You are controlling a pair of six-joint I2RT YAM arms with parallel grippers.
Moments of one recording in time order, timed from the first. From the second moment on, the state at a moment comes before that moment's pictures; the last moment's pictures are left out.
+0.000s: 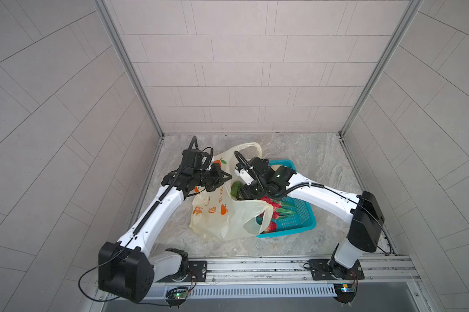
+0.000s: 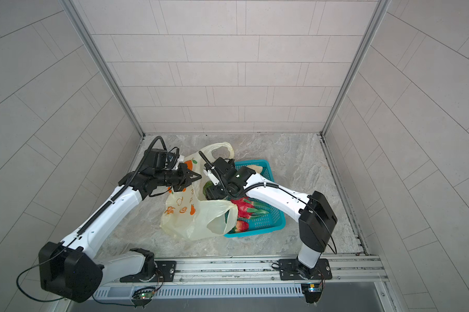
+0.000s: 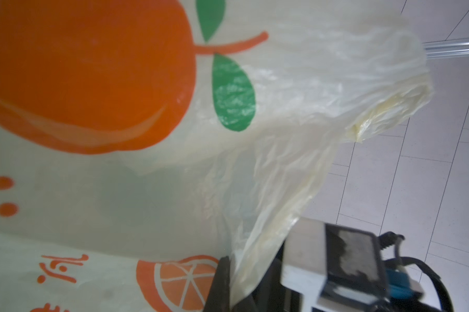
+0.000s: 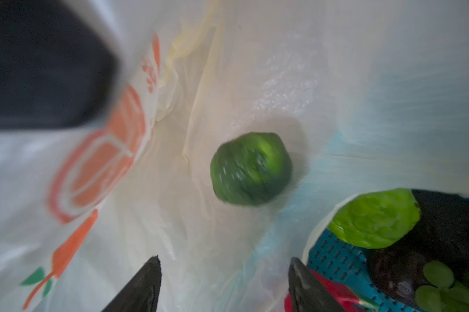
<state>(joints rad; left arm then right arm) -0.26 1.23 1.02 -0.55 0.70 -0.94 0.86 1.66 1.43 -0.70 -0.11 0.23</state>
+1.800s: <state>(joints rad) -0.26 1.16 0.86 -0.22 0.78 -0.90 0.29 1.74 1.10 -0.12 -0.26 0.96</state>
